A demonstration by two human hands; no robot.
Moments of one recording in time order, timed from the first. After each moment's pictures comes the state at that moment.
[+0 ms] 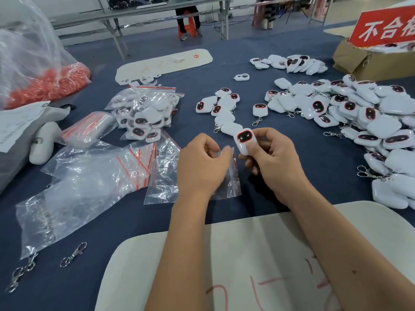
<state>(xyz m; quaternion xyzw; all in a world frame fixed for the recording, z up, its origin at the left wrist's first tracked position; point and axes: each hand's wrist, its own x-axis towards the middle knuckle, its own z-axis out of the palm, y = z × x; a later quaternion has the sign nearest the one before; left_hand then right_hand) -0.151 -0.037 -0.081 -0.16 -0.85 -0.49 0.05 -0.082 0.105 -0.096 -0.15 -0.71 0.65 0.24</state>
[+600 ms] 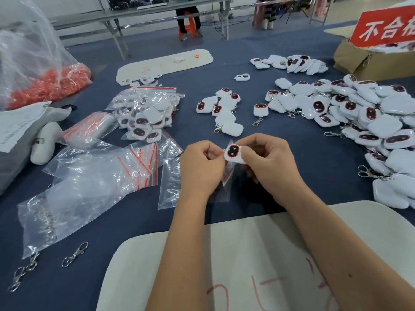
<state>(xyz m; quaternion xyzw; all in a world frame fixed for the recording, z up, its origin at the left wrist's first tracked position) -0.154 -0.037 -0.085 -0.13 -0.82 -0.56 -0.02 -0.077 0.096 -0.090 -0.13 -0.74 0.62 0.22</state>
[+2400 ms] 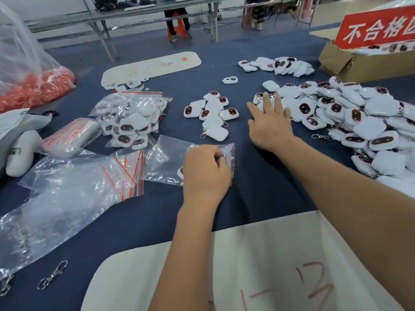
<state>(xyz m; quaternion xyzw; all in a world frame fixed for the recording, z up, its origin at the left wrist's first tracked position) -0.149 -0.010 -0.087 -0.24 -0.89 -0.39 0.07 -0.172 0.201 -0.087 -0.25 -0.96 0.12 0.07</state>
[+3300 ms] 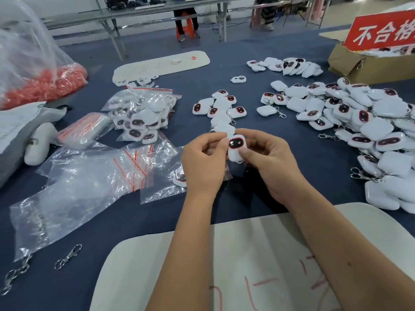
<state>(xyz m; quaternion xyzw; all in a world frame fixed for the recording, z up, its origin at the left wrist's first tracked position) -0.145 -0.017 -0.082 -0.13 -0.71 -0.69 0.02 -0.081 0.110 -0.094 -0.10 -0.65 0.72 0.21</state>
